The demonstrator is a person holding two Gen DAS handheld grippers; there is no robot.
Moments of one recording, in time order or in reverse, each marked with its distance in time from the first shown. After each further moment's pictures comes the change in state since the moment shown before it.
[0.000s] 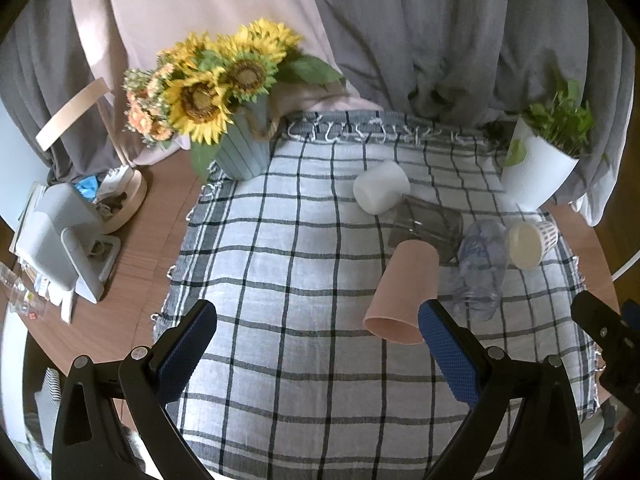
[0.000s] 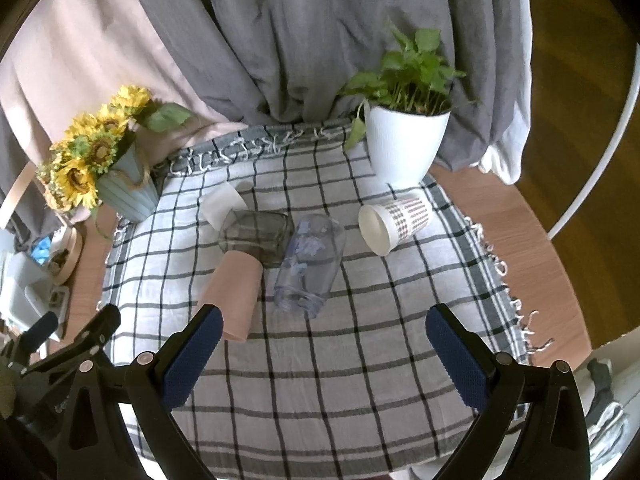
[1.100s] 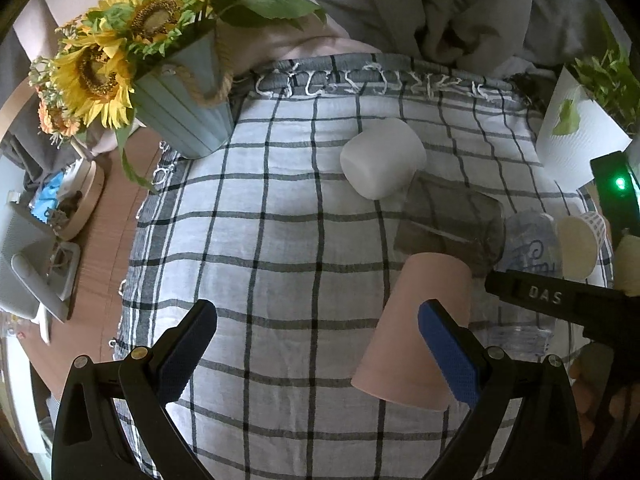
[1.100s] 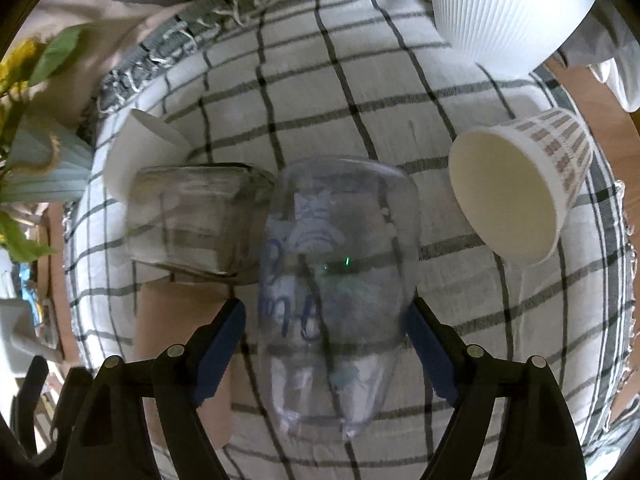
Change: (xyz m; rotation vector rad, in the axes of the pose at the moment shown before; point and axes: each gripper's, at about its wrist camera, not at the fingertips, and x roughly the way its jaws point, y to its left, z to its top) left arm 0.110 -0.035 0.041 0.046 0.177 0.027; right arm 0.230 -0.003 0.048 0.095 0.500 0.095
